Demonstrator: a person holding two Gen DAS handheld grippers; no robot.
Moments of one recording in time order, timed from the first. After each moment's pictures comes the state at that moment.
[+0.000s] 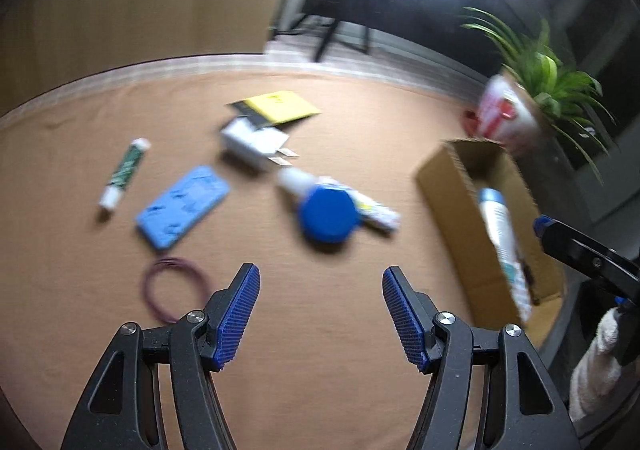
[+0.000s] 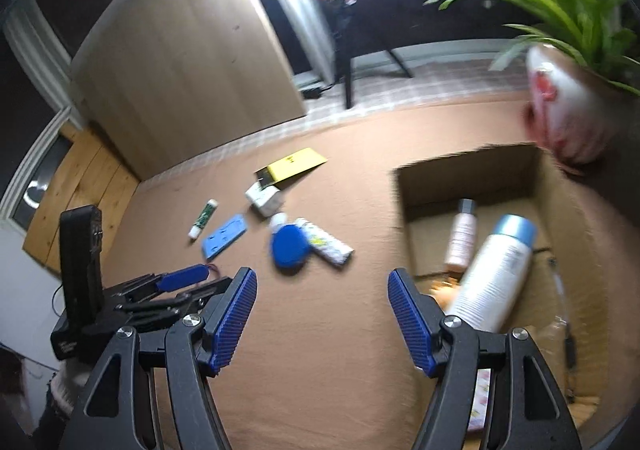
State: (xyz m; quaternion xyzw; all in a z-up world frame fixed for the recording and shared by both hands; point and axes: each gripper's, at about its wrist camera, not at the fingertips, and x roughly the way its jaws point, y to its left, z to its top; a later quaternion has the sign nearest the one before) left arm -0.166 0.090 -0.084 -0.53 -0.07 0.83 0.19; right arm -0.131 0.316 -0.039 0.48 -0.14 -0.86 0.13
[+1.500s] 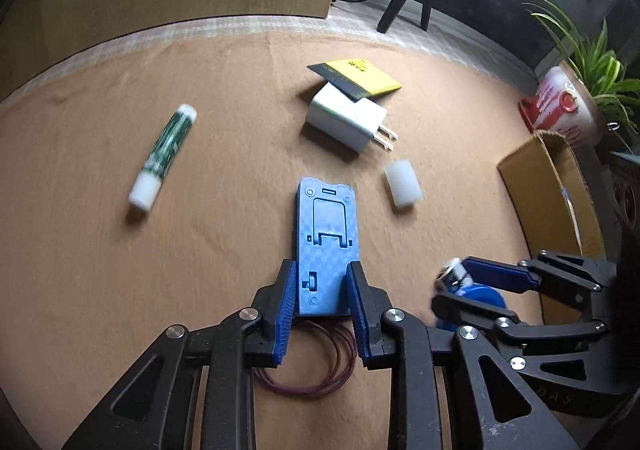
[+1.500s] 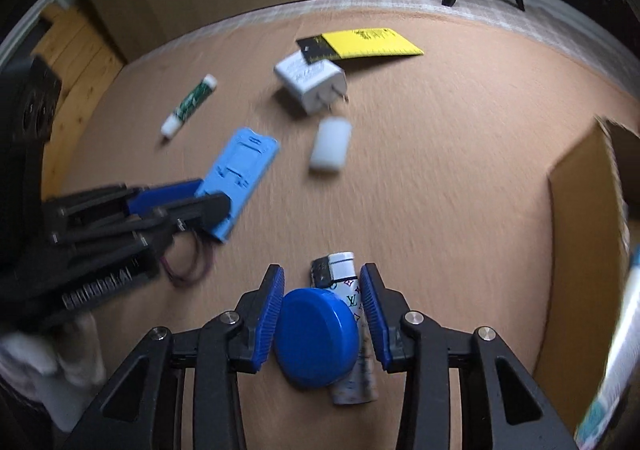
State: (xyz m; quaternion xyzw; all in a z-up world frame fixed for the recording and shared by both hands) left arm -0.204 0.060 -0.142 -0.56 -0.04 0.81 0.17; right arm -0.160 0.226 -0.139 0.59 0.00 -0.79 0.17
